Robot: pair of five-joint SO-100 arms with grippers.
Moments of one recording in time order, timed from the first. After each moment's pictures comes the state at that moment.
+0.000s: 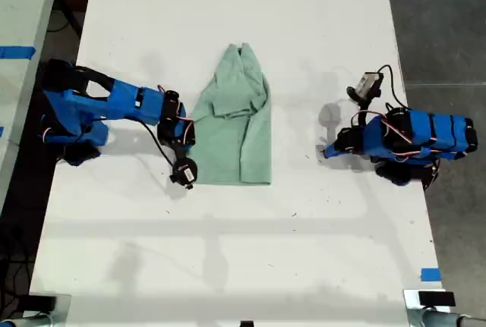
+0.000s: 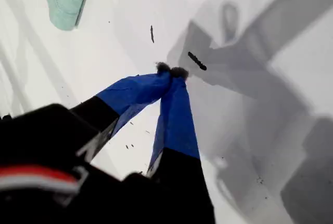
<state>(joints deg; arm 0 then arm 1) -6.9 89.0 108.3 69.3 -12.2 5.8 200.6 174.4 80.4 -6.6</state>
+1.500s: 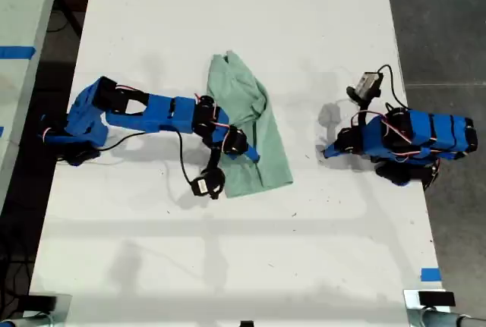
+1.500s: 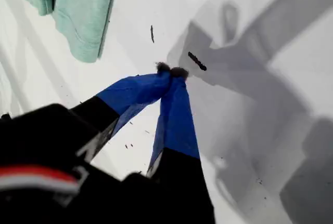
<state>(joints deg) -4.7 59.3 54.0 70.1 8.8 5.8 200.6 174.4 80.4 -6.9</state>
